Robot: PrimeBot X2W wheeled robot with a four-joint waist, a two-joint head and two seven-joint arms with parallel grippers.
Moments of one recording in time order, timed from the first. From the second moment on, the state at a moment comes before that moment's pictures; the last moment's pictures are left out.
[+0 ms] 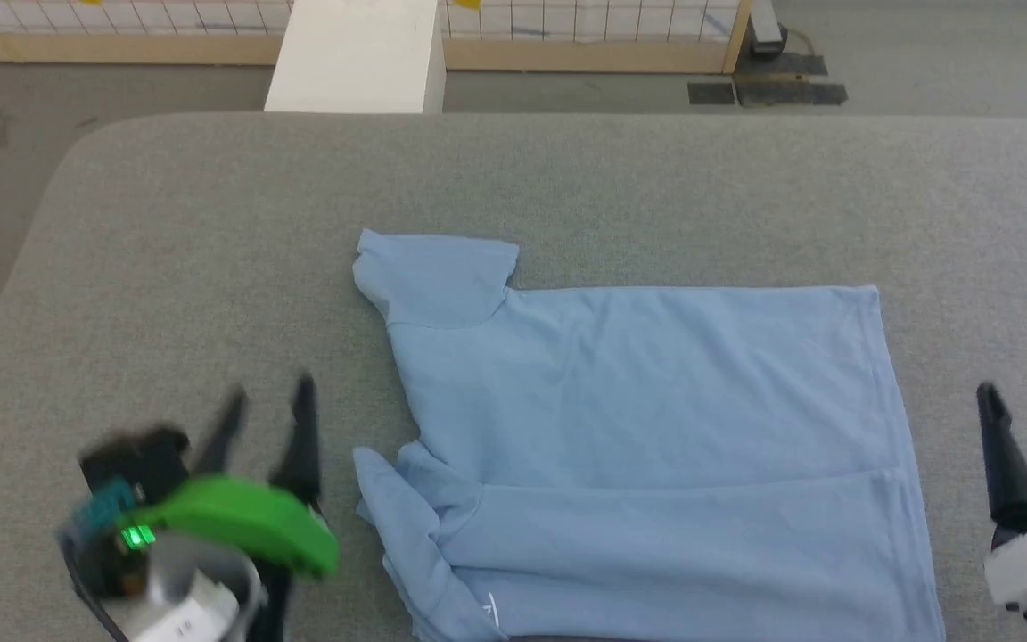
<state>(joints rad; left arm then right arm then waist) 0.04 0.22 -0.20 -0.23 -0.56 0.25 0.12 0.11 -0.05 -0.29 -0.33 0.30 0.13 0.35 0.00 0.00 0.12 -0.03</state>
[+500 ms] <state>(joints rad) -0.64 0.33 -0.31 0.03 -0.41 0.09 0.30 -0.11 -0.06 -0.18 -0.33 0.24 0.13 0.17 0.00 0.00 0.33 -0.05</state>
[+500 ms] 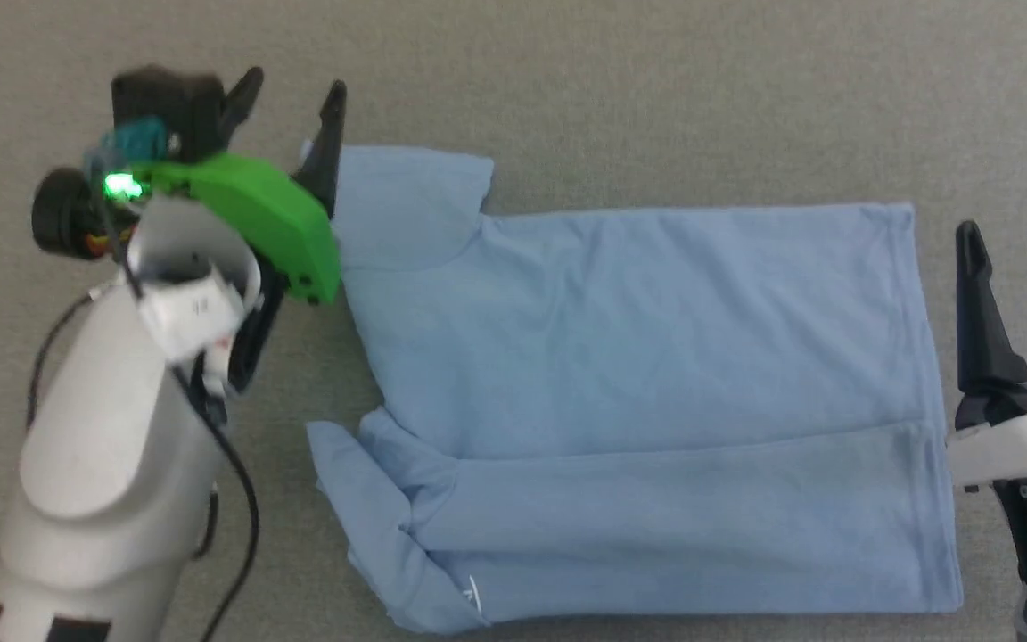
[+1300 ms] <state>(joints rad) -0.82 0.42 -0.31 0.27 -0.45 0.13 0.71 -0.17 -0.09 -0.18 -0.24 0.28 0.13 0.12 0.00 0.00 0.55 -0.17</state>
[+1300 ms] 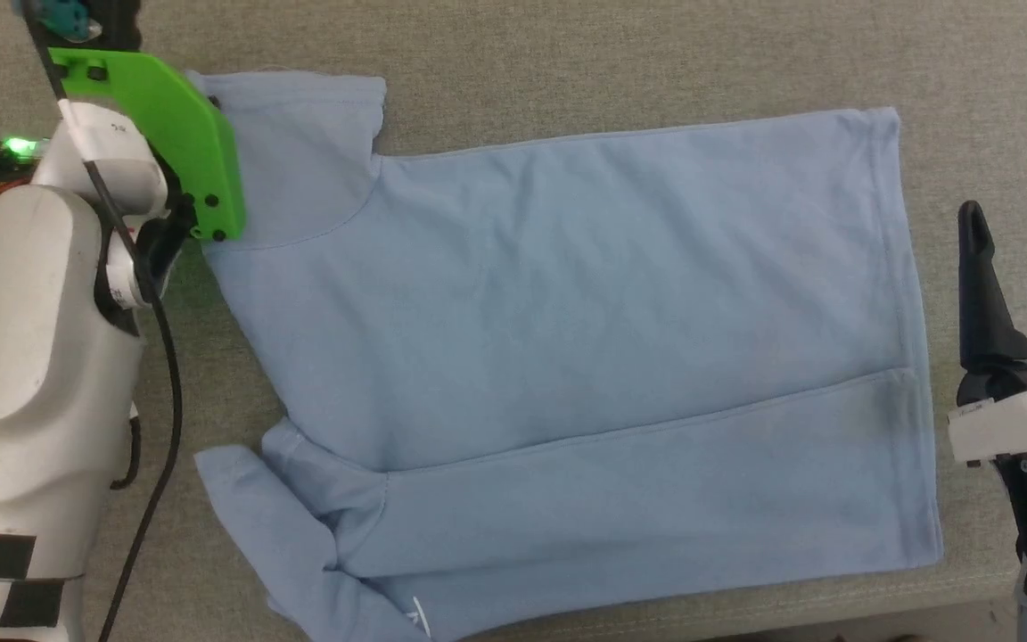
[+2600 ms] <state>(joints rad) -0.83 0.28 -0.36 0.32 -0.52 0.08 0.52 -0.60 -0.32 -0.14 0.21 0.32 0.13 0.65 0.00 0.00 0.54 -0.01</state>
